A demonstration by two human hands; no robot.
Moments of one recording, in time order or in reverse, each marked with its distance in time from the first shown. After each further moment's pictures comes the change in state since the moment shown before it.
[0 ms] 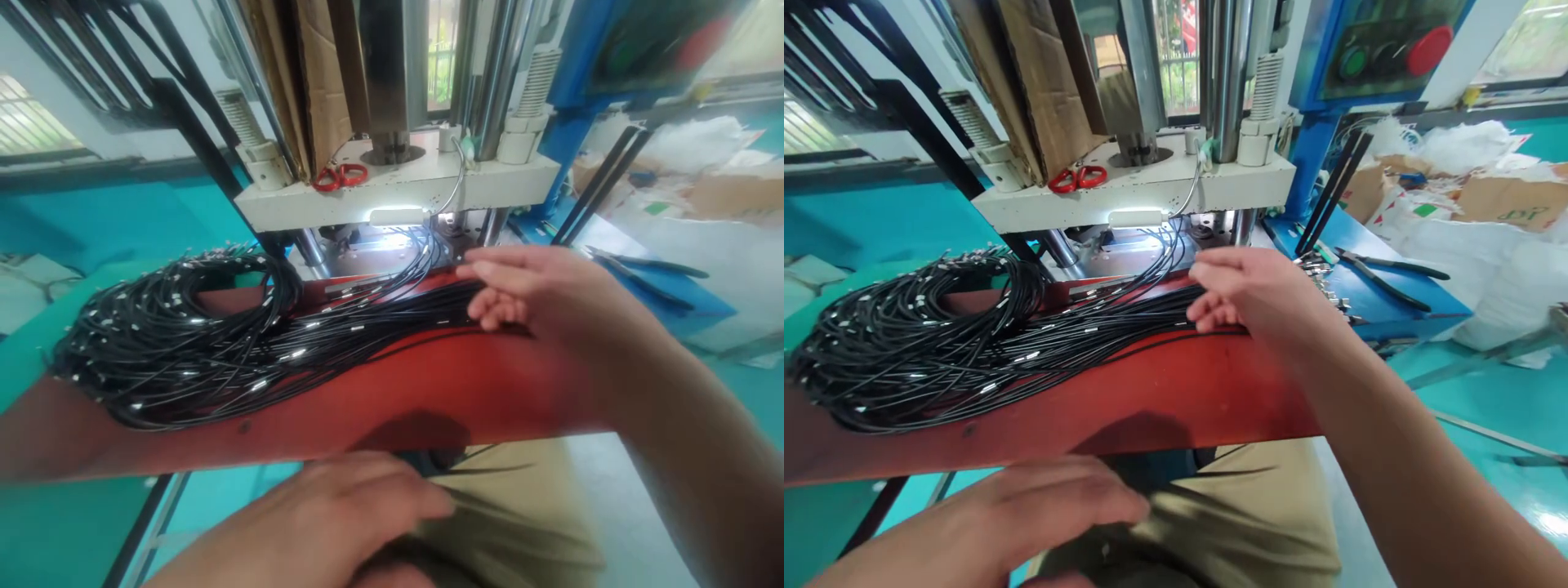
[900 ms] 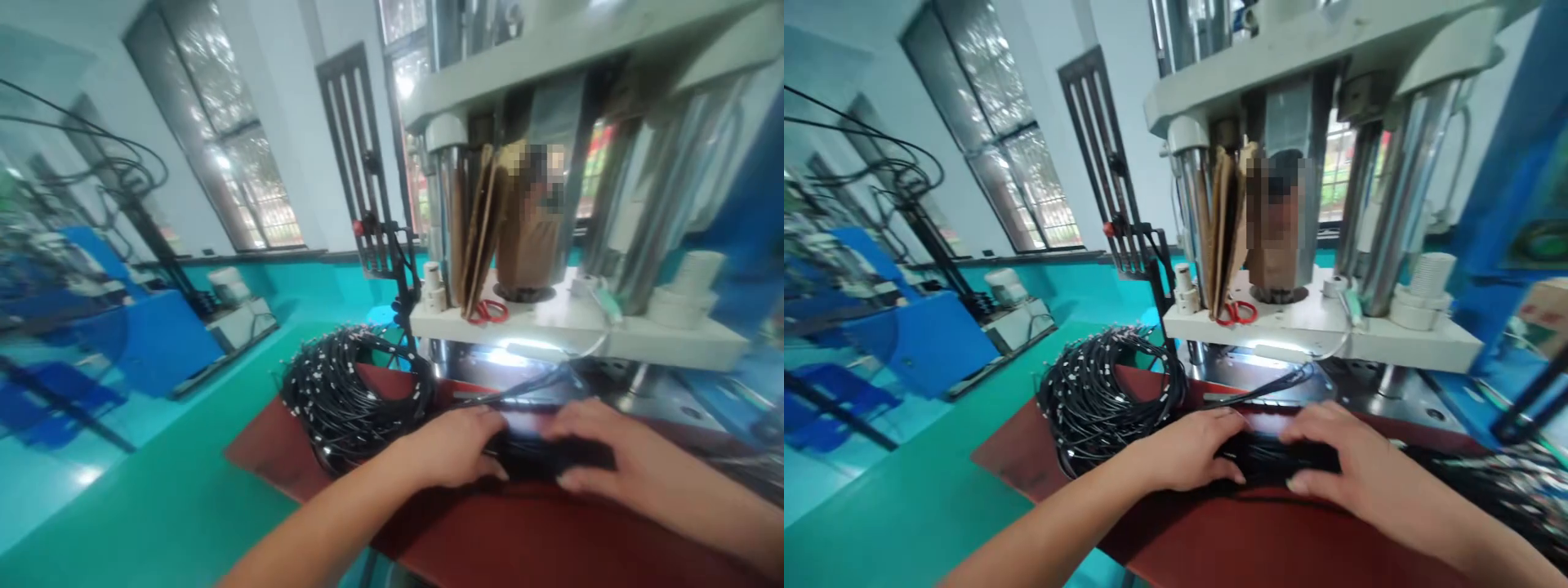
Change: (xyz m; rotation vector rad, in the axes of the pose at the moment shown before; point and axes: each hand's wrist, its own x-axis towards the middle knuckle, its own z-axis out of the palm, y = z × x) left_hand 0.089 -0.066 -0.087 0.461 0.110 0.141; right_hand 0.050 0.013 0.021 -0.802 -0.461 -0.393
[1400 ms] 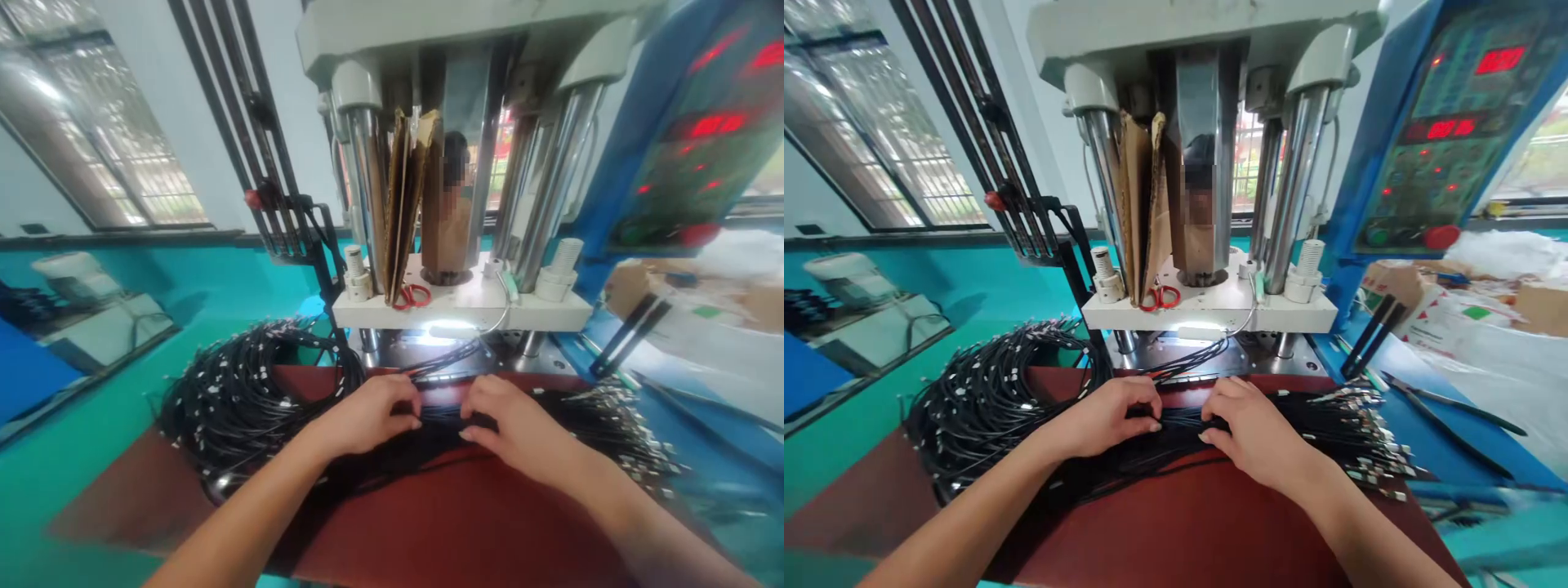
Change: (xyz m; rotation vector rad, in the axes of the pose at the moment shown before) left_hand 0.013 -0.018 -0.019 -0.179 0.035 0.058; right_hand -0.002 -0.007 0.016 -0.302 0.117 -0.051
